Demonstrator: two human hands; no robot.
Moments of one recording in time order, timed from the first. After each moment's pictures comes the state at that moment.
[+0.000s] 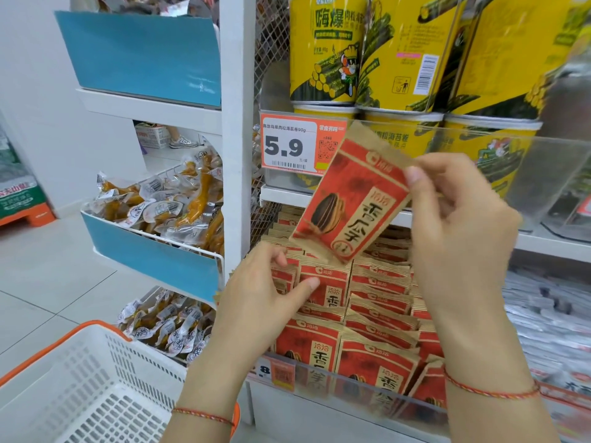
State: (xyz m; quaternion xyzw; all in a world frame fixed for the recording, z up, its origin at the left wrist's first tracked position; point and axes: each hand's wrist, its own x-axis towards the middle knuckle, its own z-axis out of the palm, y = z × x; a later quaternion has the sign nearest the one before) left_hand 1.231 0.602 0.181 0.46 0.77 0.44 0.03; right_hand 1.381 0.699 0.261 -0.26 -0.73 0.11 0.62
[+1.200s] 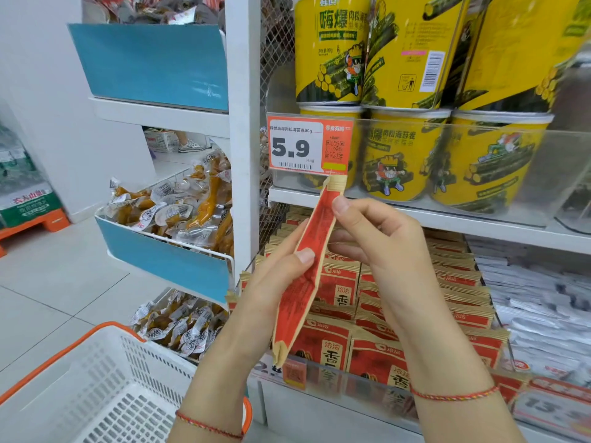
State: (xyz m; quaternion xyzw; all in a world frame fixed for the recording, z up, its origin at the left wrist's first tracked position) left_hand 1.231 0.600 0.200 0.50 0.46 0.65 0.34; right_hand 1.348 0.675 0.249 -0.20 -0.62 0.61 0.45
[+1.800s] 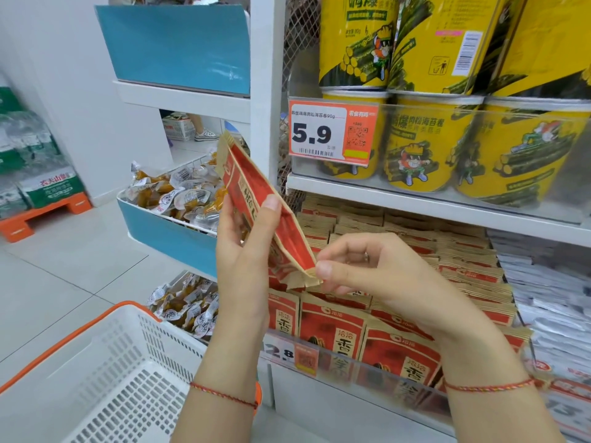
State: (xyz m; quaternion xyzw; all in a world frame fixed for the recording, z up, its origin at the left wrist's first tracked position) left_hand 1.226 0.593 0.206 0.24 0.50 0.82 0.16; right_hand 1.358 0.681 0.237 -0.16 -0.79 0.56 0.19
